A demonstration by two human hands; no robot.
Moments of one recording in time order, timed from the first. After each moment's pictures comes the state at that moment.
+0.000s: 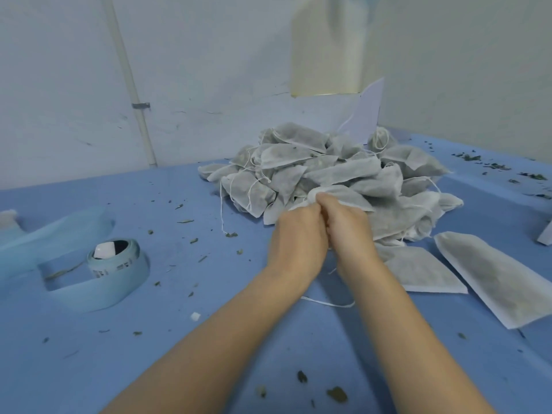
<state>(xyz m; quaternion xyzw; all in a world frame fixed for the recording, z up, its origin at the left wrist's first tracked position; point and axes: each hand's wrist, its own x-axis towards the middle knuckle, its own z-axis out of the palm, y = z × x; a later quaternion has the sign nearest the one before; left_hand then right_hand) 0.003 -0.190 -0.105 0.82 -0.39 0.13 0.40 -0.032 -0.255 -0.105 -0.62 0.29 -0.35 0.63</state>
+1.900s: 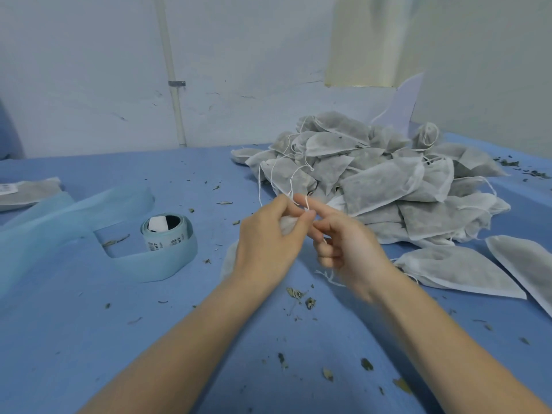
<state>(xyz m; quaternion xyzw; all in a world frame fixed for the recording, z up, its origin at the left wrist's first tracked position) 0.039 -0.090 -0.120 0.76 -0.31 0.08 0.56 -0.018 -0.202 -0.122 -0.64 0.10 -0.14 0.75</state>
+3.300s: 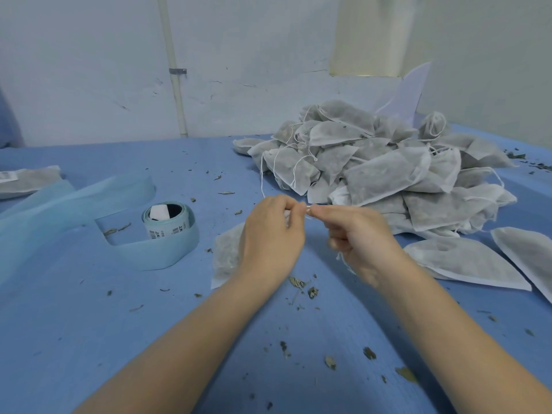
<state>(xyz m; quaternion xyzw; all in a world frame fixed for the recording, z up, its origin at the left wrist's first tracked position) 0.040 -0.095 -0.128 0.81 -0.28 0.10 0.50 -0.017 -0.209 -0.126 -0.65 0.19 -0.22 0.71</state>
